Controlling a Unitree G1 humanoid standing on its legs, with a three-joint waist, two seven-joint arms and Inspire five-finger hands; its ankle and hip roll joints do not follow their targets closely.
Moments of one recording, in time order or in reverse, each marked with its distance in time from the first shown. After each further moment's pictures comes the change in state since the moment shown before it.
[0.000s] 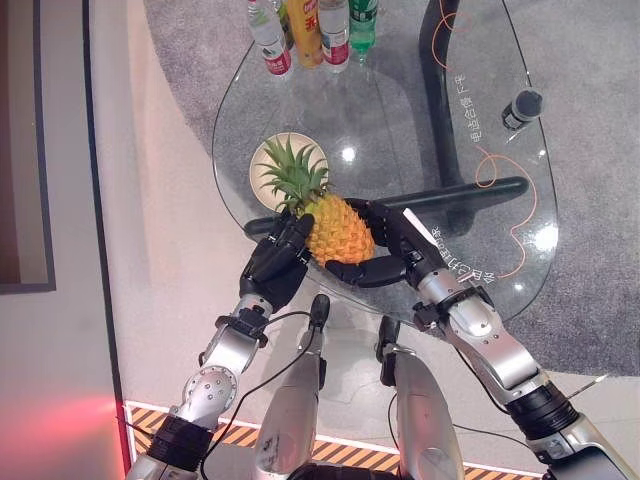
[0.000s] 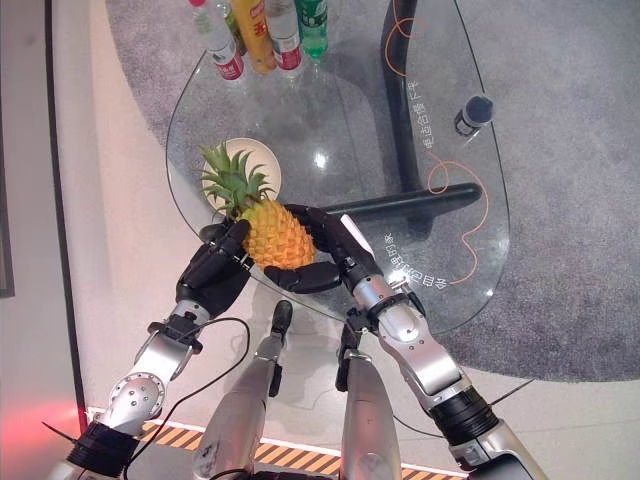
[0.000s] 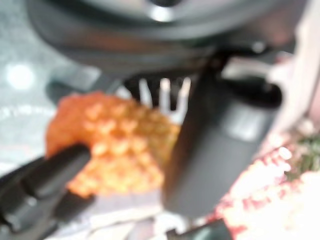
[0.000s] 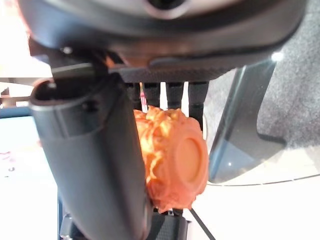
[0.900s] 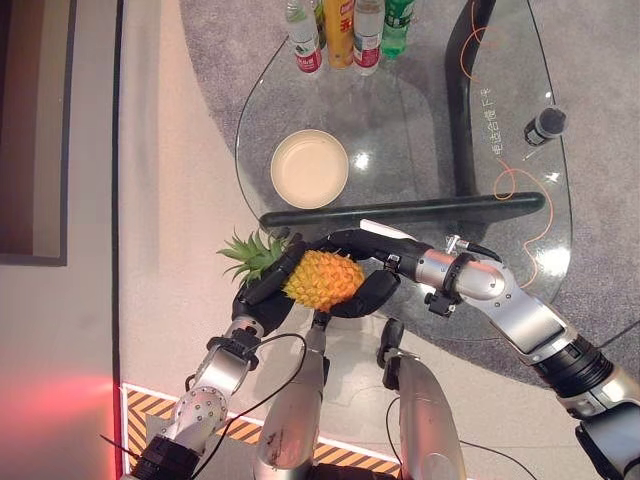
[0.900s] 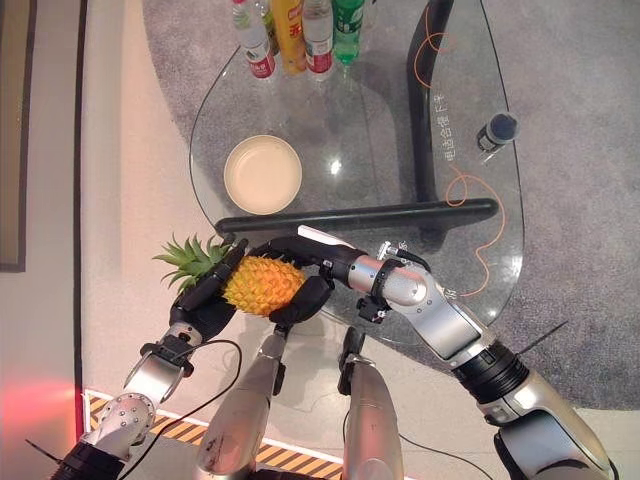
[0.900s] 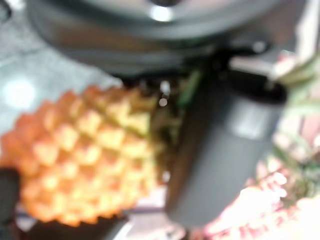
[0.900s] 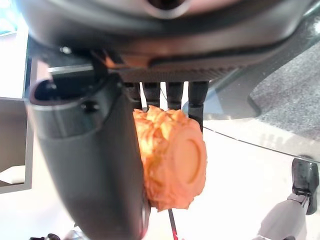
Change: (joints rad) left arm 0.084 0.075 -0.055 0.003 -0.039 -0.041 0.019; right arm -0.224 -0.202 0.144 -0.044 -0.152 0.144 0.387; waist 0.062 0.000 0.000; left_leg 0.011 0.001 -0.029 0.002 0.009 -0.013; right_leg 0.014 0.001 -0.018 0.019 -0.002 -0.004
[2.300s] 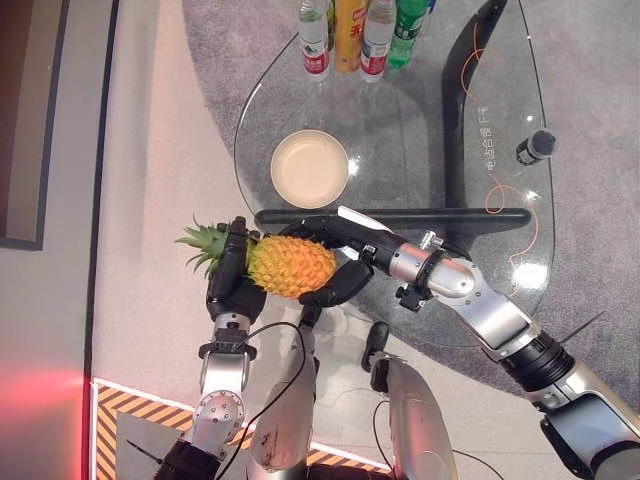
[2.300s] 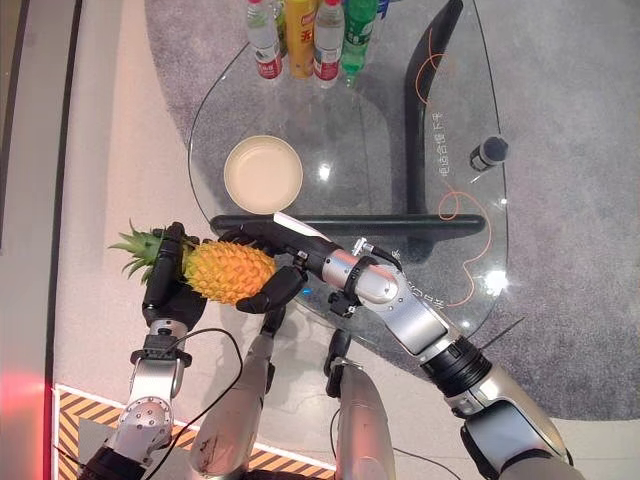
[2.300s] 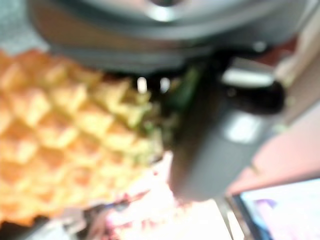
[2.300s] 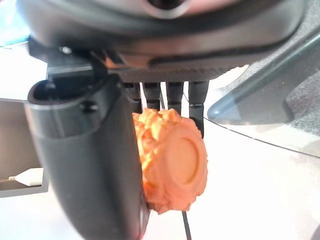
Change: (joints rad) left arm 0.010 -0.113 -0.013 0.000 -0.139 -0.401 -0.062; right arm -0.045 0.155 0.018 0.059 -0.008 -0.047 -0.090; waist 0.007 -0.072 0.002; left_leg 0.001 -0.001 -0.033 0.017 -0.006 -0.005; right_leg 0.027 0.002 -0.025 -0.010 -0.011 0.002
